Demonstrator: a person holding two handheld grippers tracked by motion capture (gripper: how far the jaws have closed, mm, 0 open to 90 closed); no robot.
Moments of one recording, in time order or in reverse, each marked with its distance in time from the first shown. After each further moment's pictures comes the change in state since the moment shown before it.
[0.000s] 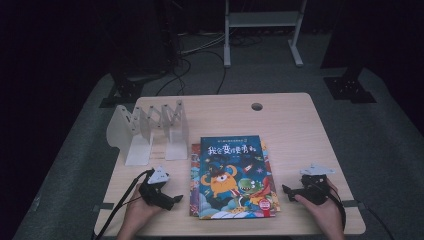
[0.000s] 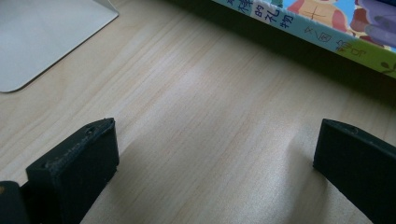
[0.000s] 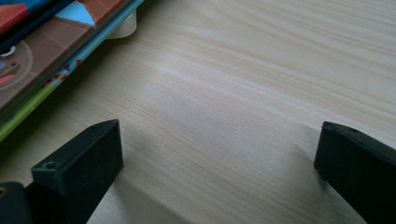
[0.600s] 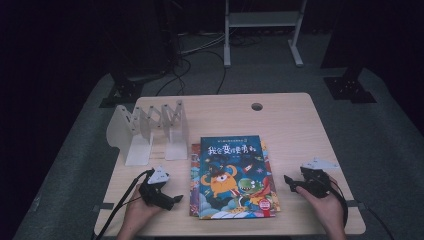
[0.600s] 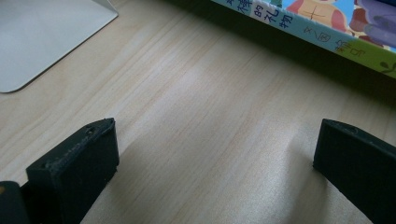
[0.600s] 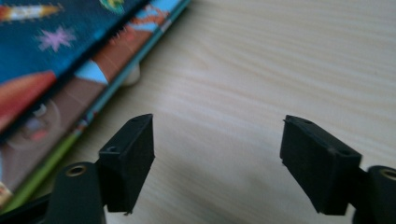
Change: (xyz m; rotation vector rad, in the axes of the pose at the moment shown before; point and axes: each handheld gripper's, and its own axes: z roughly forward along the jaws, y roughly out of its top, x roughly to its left) left arm 0.000 0.000 0.000 0.000 -0.001 0.001; right arm 0.002 0.024 -0.015 -0.058 -0.020 0.030
